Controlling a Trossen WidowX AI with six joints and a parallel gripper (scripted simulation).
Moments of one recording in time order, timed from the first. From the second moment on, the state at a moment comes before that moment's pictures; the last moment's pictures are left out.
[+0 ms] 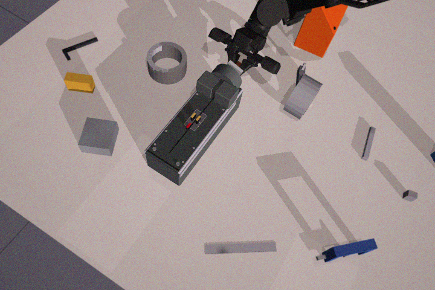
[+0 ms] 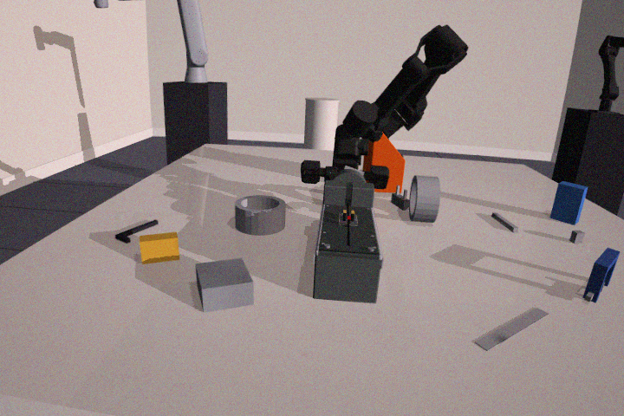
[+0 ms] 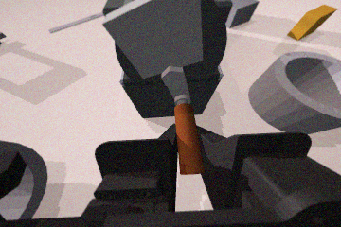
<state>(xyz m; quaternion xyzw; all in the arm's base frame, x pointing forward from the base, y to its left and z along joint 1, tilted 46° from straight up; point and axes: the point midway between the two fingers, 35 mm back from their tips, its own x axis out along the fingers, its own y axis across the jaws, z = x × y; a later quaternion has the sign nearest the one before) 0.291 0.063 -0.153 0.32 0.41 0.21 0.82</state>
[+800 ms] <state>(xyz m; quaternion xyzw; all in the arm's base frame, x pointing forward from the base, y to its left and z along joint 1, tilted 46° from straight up) 0.289 0.072 -0.145 0.32 0.42 0.22 0.82</state>
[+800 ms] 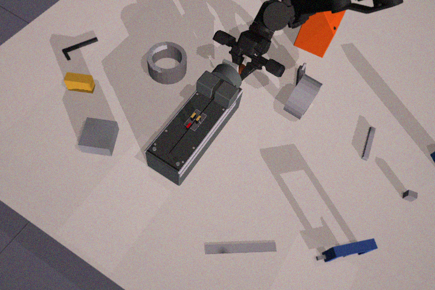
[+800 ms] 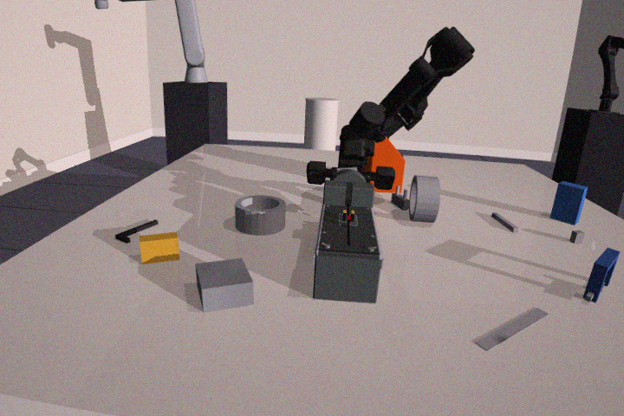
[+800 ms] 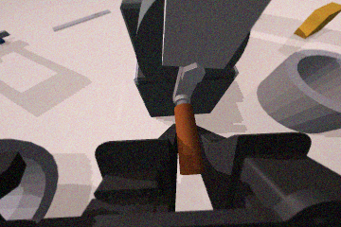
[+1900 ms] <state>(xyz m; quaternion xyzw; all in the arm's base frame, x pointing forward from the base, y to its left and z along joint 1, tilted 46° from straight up) 0.290 0.076 -0.116 0.32 0.42 0.22 0.82</state>
